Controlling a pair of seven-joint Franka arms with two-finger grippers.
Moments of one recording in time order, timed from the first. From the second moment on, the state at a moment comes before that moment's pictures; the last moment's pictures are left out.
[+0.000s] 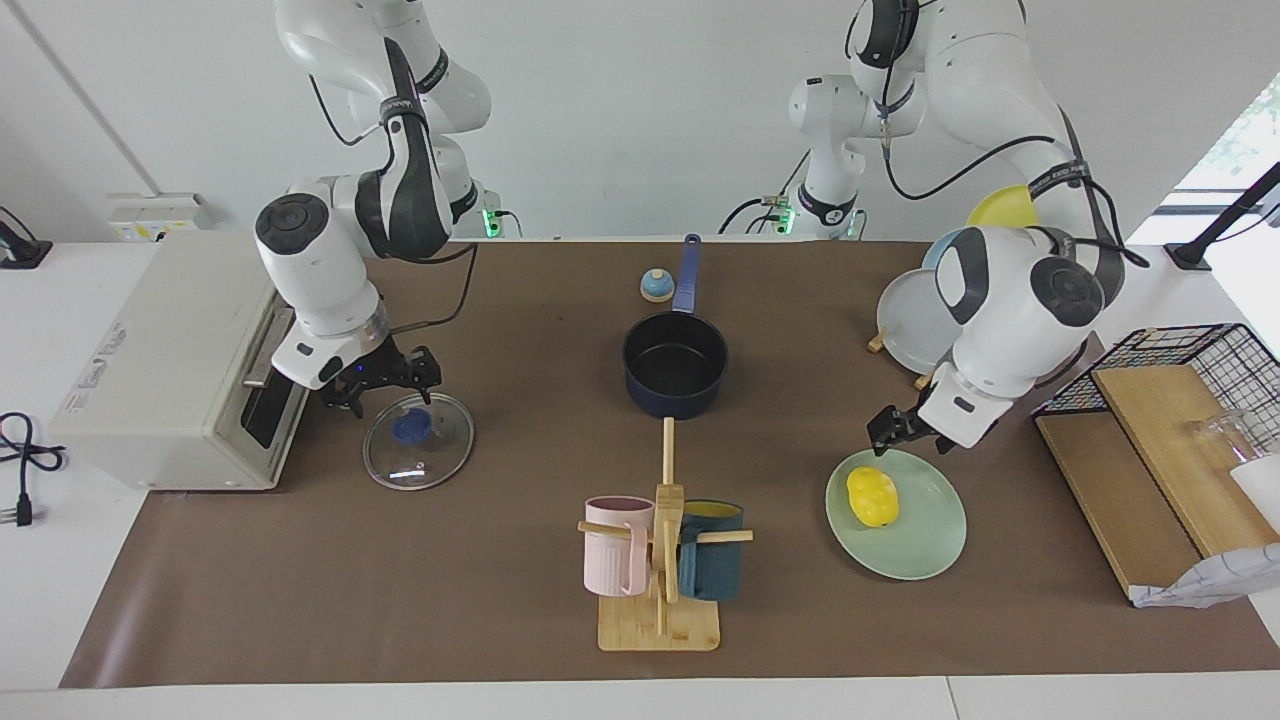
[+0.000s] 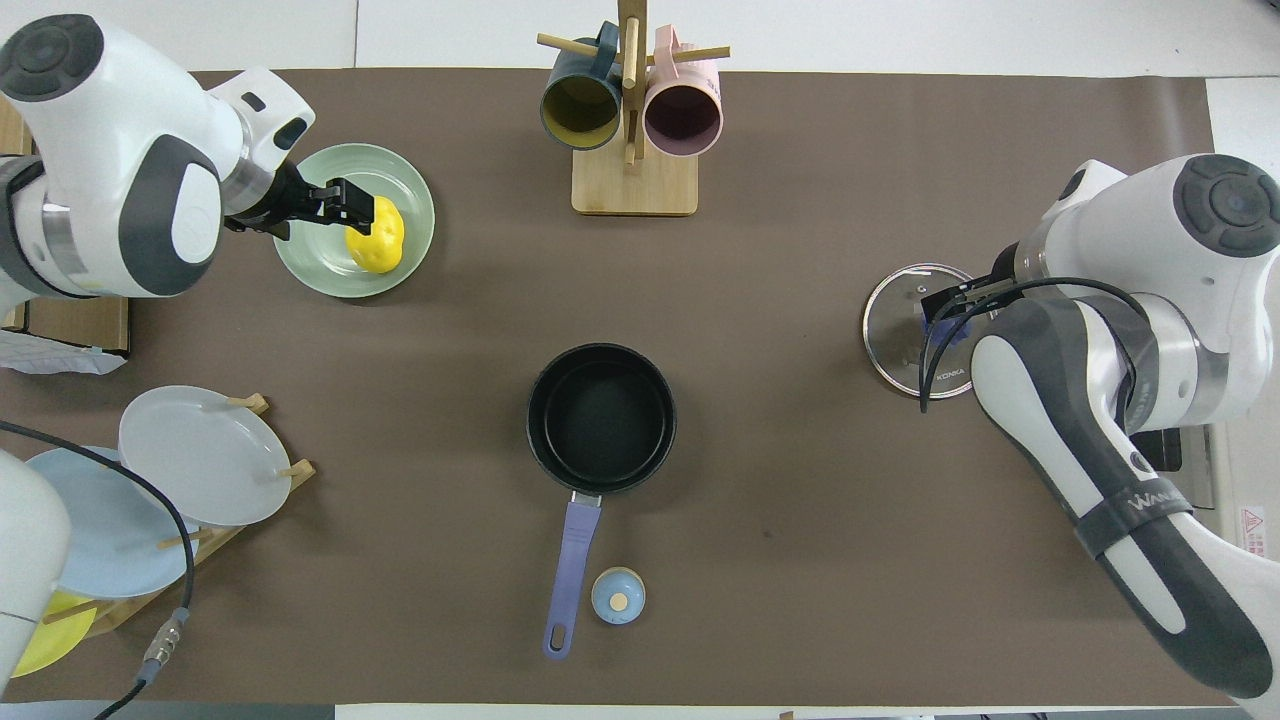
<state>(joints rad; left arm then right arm) -0.16 0.48 -0.02 -1.50 -0.06 2.00 -0.12 0.04 0.17 0.02 -1.97 -0.02 2.19 -0.16</state>
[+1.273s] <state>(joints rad) -0.19 0.58 -0.01 -1.49 -0.04 2.14 -0.14 0.04 0.26 0.02 -2.02 -0.02 2.30 -0.17</state>
